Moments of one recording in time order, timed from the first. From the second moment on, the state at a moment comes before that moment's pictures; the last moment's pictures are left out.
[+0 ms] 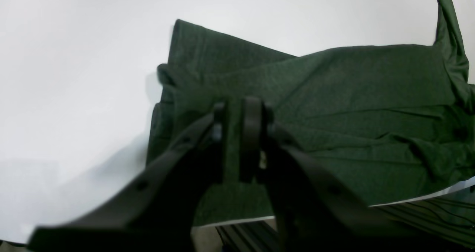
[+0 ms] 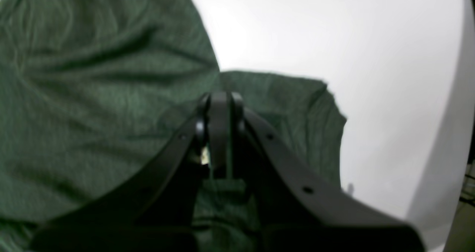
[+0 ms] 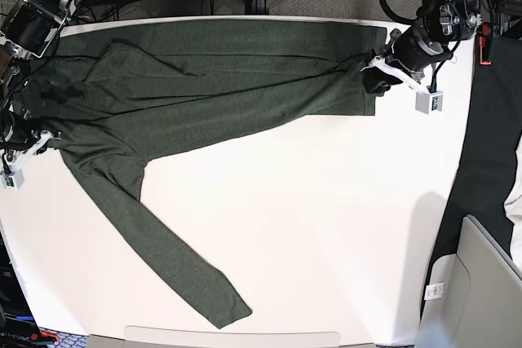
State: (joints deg) left arm 23.1 -14.7 -14.6 115.9 -45.3 2.7 58.6; right arm 15.0 24.3 32.1 77.8 17.6 33.6 -70.9
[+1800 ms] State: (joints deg) left arm 18.9 -13.7 -14.8 115.8 -45.3 2.8 59.0; right arm 35.3 18.8 19.5 40.6 -9.9 33.4 -39.9
